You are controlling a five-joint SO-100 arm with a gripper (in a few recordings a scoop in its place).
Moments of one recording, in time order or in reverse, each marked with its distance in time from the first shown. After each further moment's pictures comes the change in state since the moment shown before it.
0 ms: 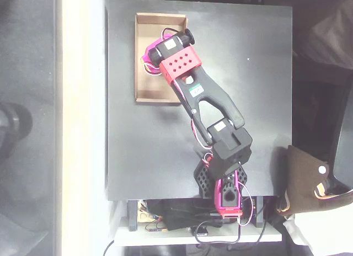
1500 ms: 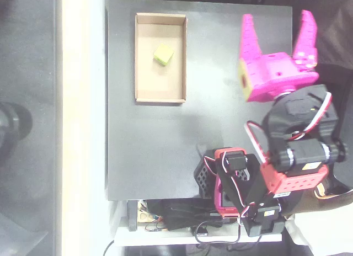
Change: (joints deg) arm 26.9 59.0 0.0 0.3 0.4
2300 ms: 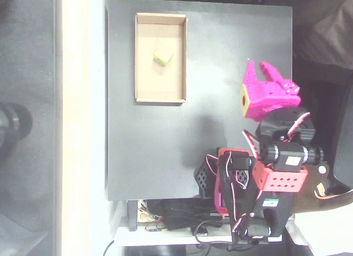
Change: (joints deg) arm 7.7 24.0 45.1 -0.3 -0.3
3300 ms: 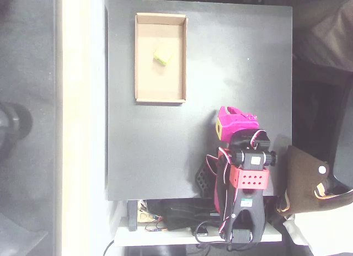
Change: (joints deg) arm -0.2 33.8 53.6 0.3 0.0
